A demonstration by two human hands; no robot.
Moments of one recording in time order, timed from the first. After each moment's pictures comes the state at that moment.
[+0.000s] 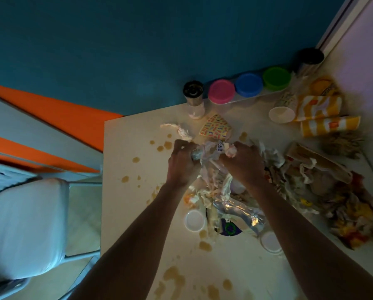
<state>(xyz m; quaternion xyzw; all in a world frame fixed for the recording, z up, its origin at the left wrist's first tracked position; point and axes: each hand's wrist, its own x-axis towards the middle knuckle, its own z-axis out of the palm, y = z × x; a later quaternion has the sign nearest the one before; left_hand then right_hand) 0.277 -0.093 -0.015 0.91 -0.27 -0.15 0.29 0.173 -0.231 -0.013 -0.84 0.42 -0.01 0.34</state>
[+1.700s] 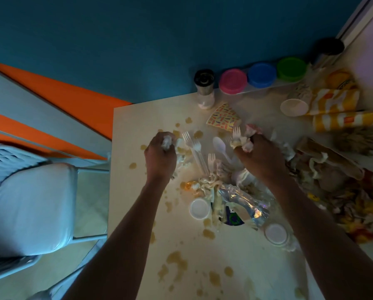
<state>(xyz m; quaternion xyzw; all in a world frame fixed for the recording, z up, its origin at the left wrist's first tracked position) 0.289 -0.040 0.005 0.89 -0.11 -0.05 0.43 0.150 -0.244 -0.001 -0.87 0.37 -0.03 0.32</state>
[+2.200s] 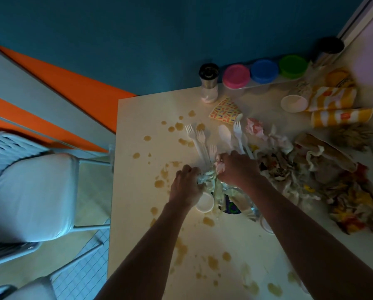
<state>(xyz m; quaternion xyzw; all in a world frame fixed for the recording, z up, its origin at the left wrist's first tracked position) 0.203 -0.020 -0.046 0.92 -0.25 -0.26 0.14 0.151 -0.189 -0.014 -0.93 0.23 0.24 0.16</state>
